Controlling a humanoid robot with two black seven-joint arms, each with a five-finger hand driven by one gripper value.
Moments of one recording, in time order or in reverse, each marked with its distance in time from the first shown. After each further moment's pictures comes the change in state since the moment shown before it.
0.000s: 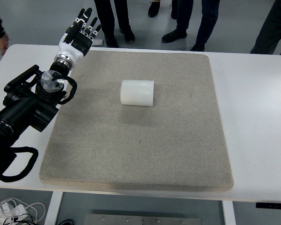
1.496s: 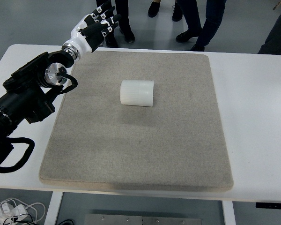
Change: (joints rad) left arm -0.085 0.024 0.125 -0.004 0.463 -0.038 0.002; right arm 0.000 0.000 0.000 0.000 0.000 0.000 0.000
